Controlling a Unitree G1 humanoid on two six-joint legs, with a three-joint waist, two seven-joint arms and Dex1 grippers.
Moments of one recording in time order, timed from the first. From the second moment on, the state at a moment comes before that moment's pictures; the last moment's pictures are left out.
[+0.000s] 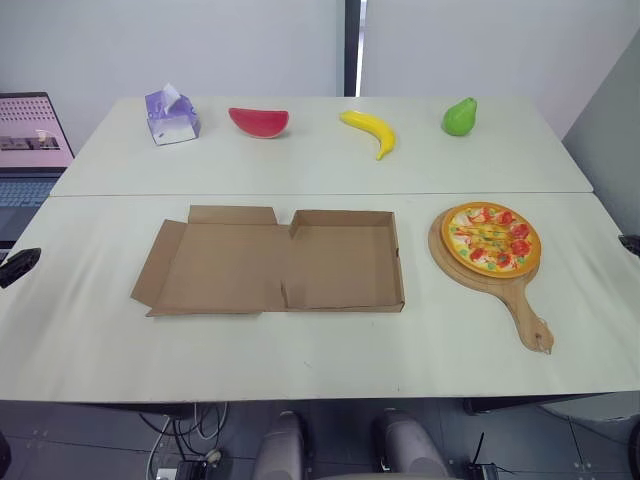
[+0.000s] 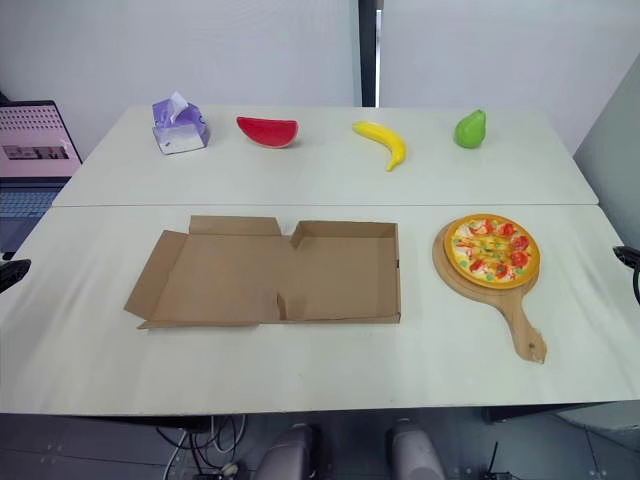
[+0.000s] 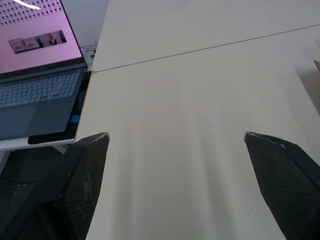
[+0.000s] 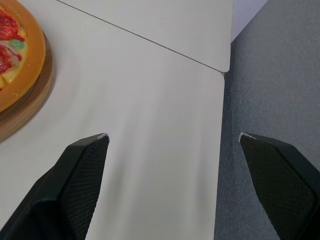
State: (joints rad) left arm -0.52 1.18 0.44 1.15 -0.23 -0.02 -0.93; right arm -0.72 -1.15 -0.20 1.16 0.09 -0.04 0.97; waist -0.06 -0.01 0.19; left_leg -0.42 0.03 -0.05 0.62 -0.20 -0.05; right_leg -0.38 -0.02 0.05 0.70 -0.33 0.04
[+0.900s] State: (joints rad) left arm -0.58 1.18 0.44 1.19 -0.22 -0.05 -0.91; right arm -0.67 -1.15 -0.21 1.14 0.10 -0.01 0.96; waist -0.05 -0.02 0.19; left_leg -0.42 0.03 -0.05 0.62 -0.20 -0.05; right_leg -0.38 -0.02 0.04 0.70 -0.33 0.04
